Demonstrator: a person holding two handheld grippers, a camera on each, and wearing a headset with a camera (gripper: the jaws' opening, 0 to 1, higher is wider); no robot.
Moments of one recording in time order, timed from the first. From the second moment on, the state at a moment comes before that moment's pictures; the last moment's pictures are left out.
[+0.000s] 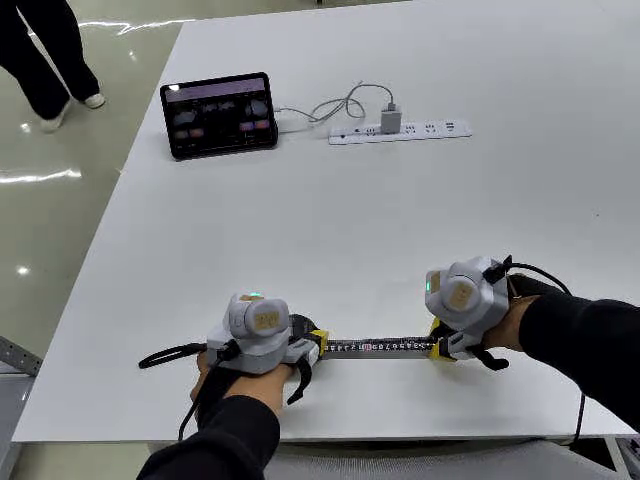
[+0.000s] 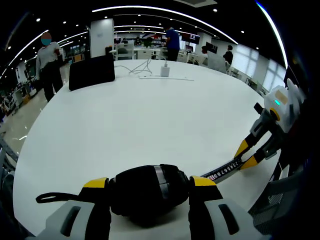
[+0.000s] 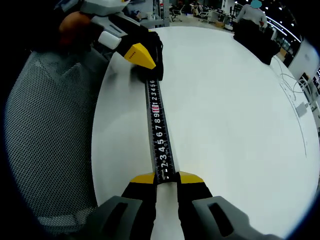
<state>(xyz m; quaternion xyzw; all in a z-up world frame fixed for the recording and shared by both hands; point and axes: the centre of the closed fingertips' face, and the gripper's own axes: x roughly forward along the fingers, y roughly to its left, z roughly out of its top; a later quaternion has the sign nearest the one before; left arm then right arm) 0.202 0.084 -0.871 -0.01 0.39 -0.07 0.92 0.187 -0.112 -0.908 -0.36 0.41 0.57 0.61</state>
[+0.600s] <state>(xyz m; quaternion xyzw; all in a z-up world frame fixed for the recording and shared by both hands) 0.202 0.084 -0.871 -0.01 0.39 -0.07 0.92 0.187 -0.099 -0.908 -0.36 0.41 0.57 0.61</state>
